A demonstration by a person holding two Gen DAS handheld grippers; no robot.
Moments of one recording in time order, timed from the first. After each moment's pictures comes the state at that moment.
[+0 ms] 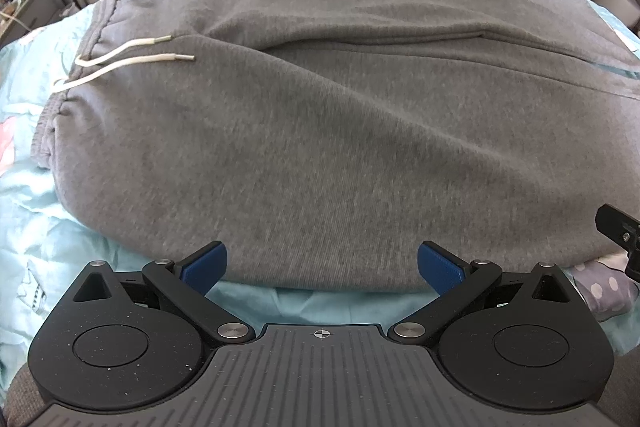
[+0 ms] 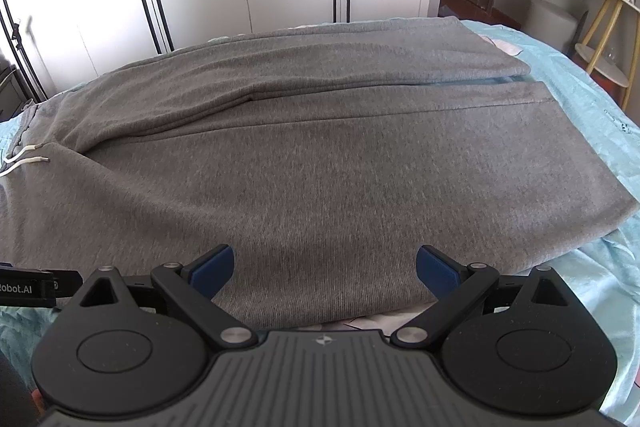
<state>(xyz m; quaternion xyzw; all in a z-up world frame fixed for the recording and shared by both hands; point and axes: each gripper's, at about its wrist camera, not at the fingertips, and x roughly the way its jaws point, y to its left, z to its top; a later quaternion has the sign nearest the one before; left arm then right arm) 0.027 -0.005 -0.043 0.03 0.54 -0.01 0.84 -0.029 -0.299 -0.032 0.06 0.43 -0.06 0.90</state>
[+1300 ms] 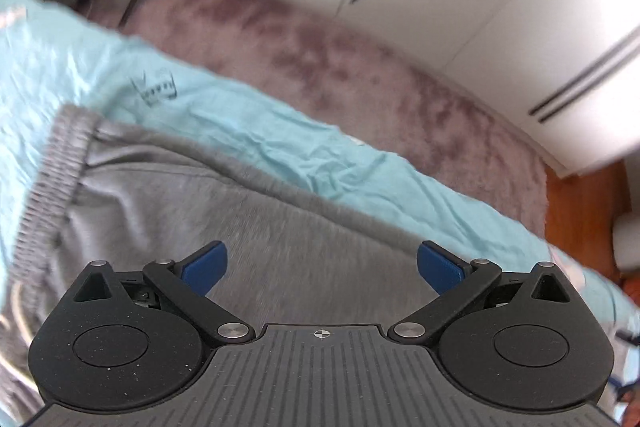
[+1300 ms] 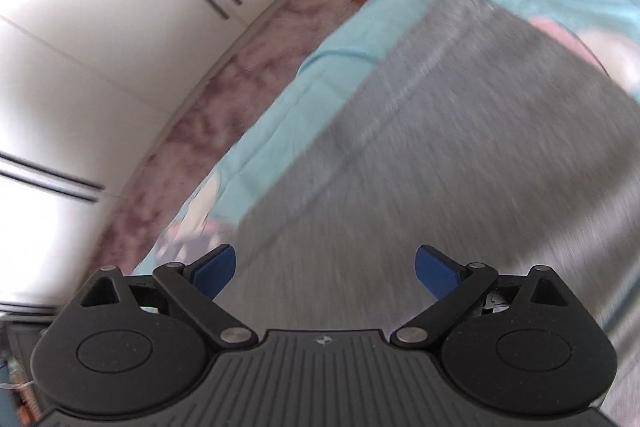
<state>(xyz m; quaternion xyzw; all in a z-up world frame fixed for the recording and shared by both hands) 0.431 0.172 -0.035 -0.23 0.54 0.09 0.80 0.399 -0.480 -0.054 0.35 0.51 -0.17 0.77</state>
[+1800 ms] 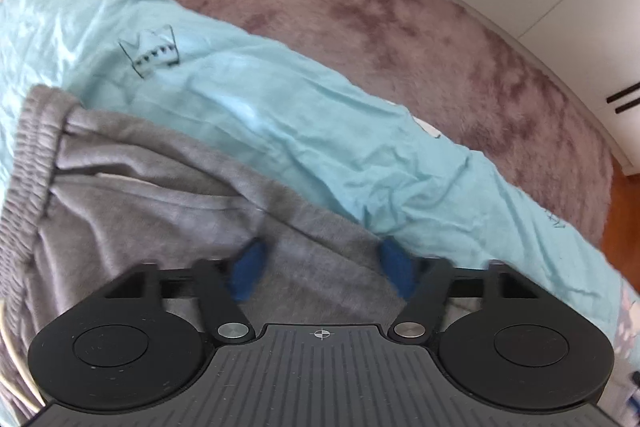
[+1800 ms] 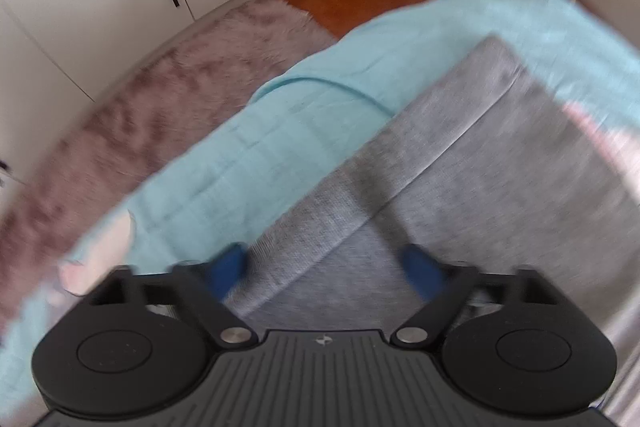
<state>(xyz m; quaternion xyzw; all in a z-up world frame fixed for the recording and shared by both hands) 0.479 0.183 -0.098 -0.20 0.61 0.16 0.75 0.461 -0.459 -0.094 0.18 0.55 -0.25 0.78</state>
